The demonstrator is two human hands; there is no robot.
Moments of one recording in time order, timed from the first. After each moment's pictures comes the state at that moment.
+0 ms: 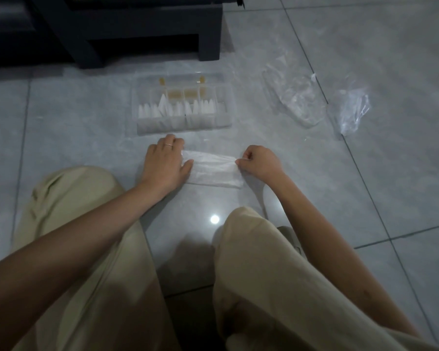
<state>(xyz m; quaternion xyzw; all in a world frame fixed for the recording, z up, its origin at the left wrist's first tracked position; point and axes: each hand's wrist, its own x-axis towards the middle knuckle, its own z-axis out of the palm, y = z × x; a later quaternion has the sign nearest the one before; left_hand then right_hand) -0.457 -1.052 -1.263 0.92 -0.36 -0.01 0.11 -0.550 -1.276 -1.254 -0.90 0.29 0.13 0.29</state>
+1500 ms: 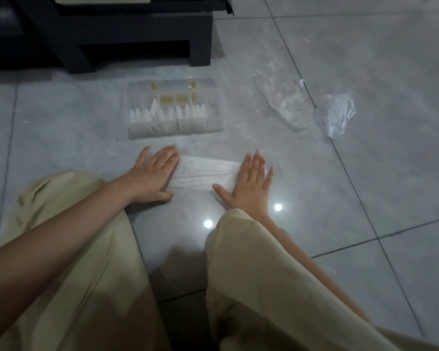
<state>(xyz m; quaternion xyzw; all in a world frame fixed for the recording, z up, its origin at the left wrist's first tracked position) -0.444 -1.028 -1.252 0.84 -0.50 -0.20 -0.09 -0.608 -1.218 -1.271 -0.96 0.27 0.06 0.09</state>
